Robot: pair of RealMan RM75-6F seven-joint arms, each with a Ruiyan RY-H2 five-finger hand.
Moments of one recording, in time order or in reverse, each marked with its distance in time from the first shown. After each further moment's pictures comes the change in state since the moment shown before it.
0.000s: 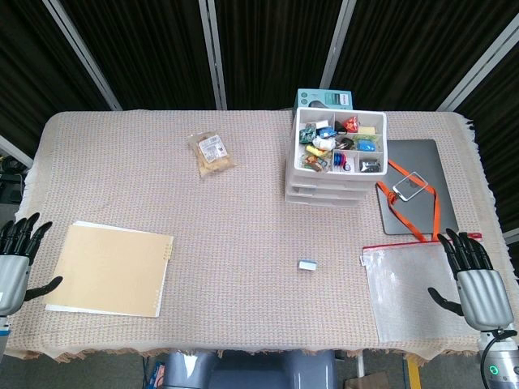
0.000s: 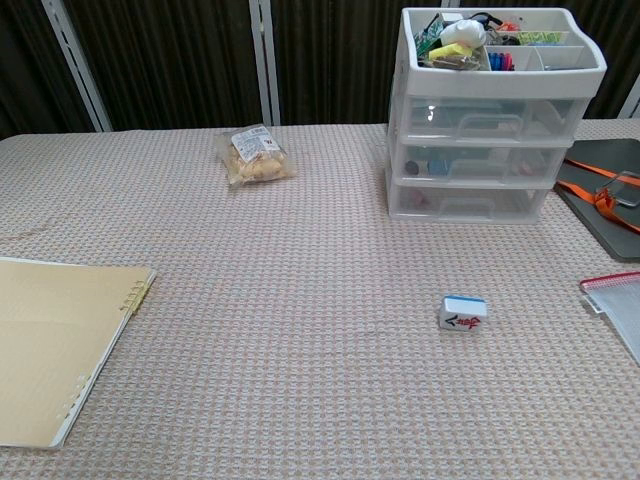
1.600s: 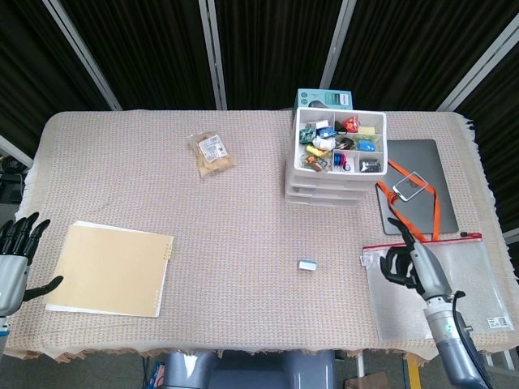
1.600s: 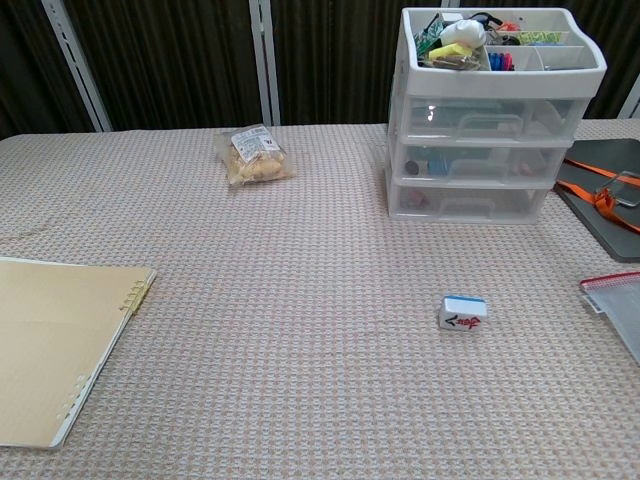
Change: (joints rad) left arm 0.001 0.004 -0.002 -0.004 0.011 0.016 -0.032; right arm 0.205 0.072 0.175 -0.522 0.567 -0.398 0.192
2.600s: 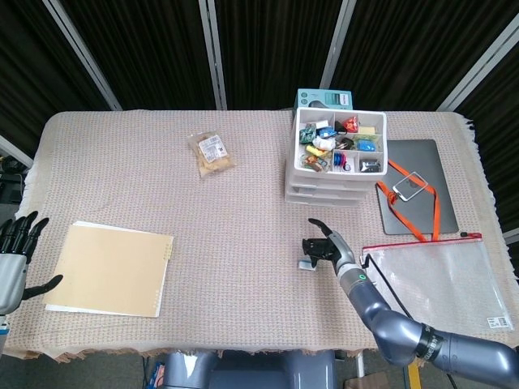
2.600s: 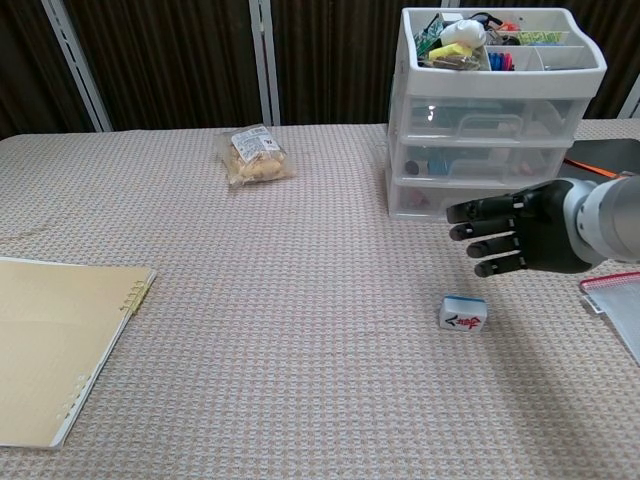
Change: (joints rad) left arm -0.004 0.000 -0.006 0.004 -0.009 -0.004 -0.016; right arm 0.437 -0.339 0.221 0.216 0.924 -0.291 0.072
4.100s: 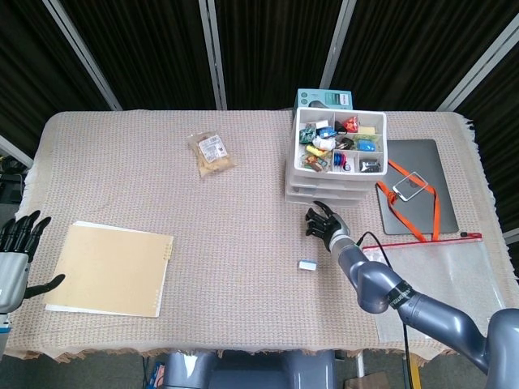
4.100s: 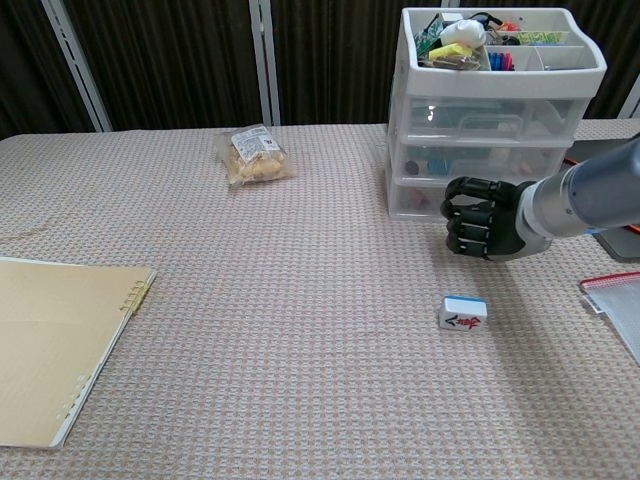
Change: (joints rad) left arm -0.007 0.006 -0.001 -0.017 -0.014 -0.021 -0.009; right arm 0.107 -0.184 0.130 0.500 0.341 -0.219 0.141
